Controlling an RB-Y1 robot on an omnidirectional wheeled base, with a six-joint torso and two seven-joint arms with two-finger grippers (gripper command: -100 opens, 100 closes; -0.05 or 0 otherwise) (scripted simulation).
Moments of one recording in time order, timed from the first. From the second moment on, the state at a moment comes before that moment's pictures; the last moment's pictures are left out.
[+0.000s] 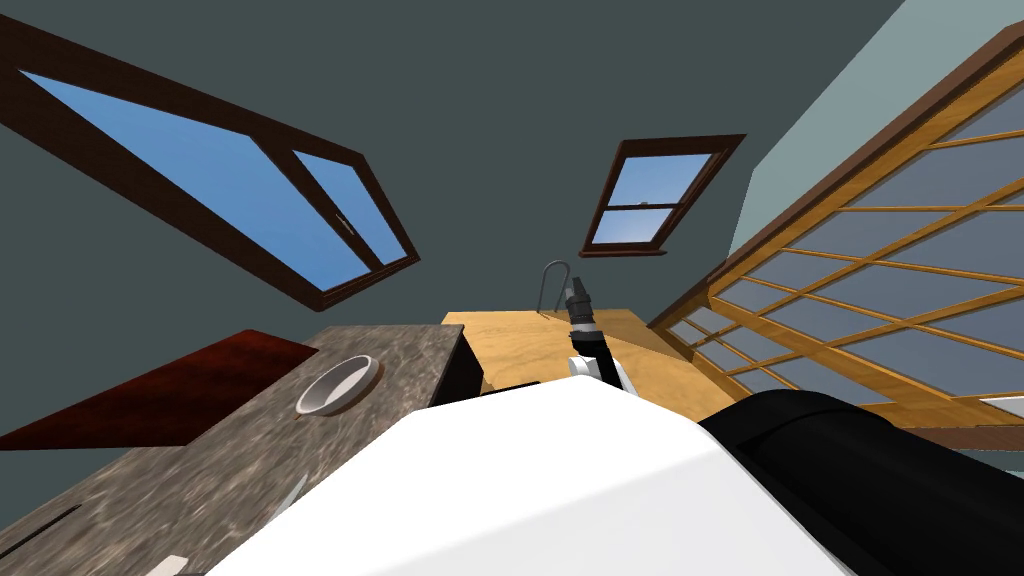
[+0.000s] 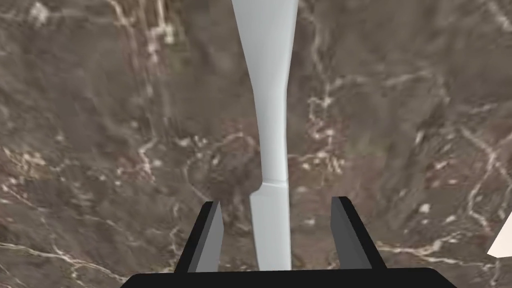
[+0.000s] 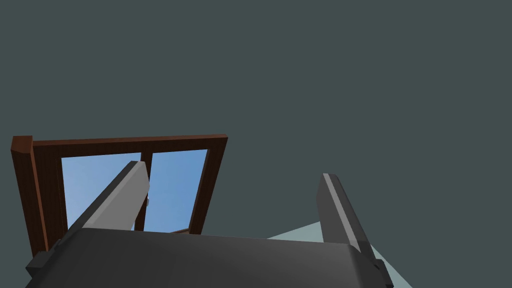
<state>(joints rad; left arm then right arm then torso) 1.28 1.69 -0.11 -1.51 -0.39 -0.45 0.11 0.51 0.00 0.02 -2.26 0.04 -0.35 0.17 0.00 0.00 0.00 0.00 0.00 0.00</state>
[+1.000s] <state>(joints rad) 1.31 1.79 -0.04 -1.48 -0.36 -0.50 0.14 0.51 0.00 0.02 -2.26 0.04 -0.35 0.17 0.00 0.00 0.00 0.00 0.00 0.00</state>
